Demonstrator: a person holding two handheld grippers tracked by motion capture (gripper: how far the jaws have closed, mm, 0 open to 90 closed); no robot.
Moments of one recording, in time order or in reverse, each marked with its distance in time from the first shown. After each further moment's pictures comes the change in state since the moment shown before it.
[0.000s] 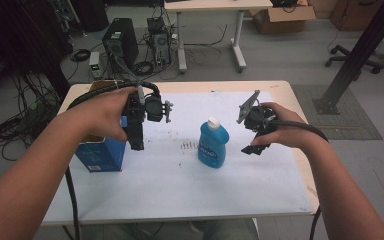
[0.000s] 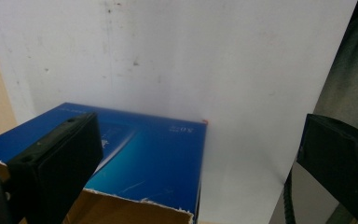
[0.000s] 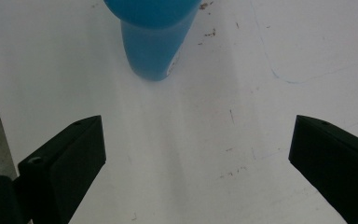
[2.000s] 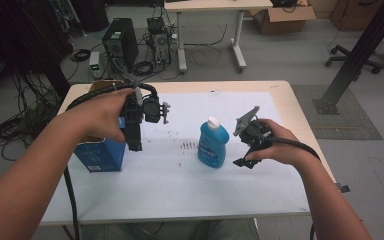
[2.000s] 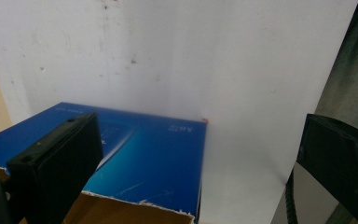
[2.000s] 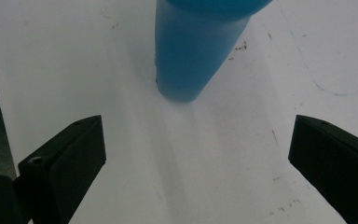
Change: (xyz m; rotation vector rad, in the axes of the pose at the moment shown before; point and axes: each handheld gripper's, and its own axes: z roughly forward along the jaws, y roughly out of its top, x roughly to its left) left arm 0.001 -0.005 0.007 0.000 -0.013 0.003; right arm 0.026 -0.014 0.035 -0.120 0.029 0.075
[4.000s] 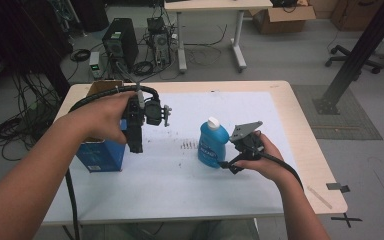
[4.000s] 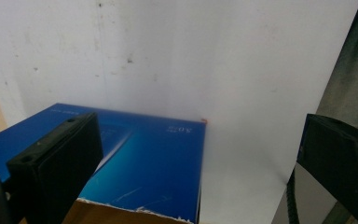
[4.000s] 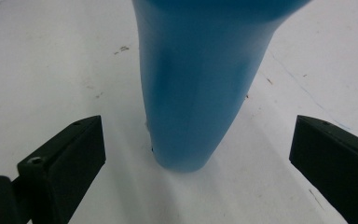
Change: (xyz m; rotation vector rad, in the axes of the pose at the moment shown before) left arm 0.000 0.003 0.008 0.018 -0.003 0.013; right arm 0.011 -0.016 0.048 -0.314 -0.060 0.141
